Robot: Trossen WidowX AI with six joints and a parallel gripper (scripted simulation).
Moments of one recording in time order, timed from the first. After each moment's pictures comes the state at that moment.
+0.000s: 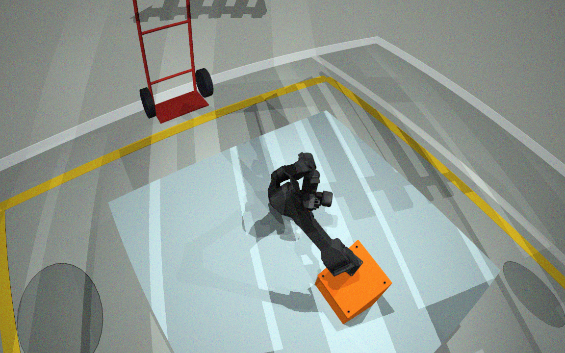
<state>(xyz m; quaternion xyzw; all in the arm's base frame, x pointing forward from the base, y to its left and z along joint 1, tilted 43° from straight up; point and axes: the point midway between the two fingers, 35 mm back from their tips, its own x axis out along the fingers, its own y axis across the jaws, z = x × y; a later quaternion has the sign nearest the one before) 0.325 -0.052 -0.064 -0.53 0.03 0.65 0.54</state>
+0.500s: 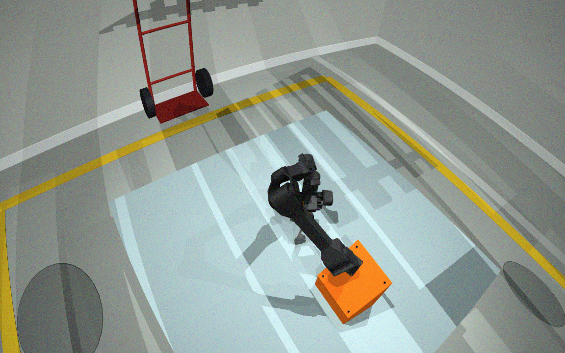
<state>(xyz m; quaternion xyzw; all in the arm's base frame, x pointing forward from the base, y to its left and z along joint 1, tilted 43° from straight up) 0.321 -0.049 -0.065 -0.57 -0.01 0.65 0.50</state>
